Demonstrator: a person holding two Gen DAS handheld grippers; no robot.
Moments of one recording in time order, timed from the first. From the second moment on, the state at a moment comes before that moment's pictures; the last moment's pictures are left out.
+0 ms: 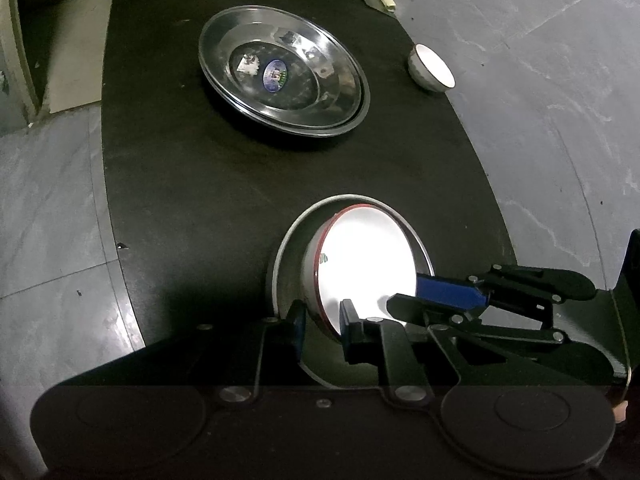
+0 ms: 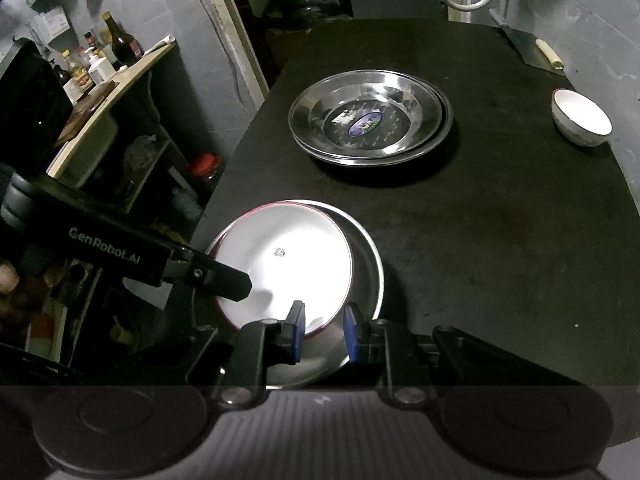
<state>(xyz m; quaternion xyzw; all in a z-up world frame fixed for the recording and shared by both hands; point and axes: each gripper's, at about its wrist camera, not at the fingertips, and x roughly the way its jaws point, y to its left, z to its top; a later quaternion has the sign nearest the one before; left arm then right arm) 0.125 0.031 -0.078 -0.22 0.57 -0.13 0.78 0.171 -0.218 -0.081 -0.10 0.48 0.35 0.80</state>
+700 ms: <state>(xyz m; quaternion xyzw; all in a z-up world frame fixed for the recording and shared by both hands) 0.121 0.015 -0.039 -0.12 0.55 -0.15 0.82 0.176 -0.226 -0.076 -0.11 0.47 0.37 0.80</state>
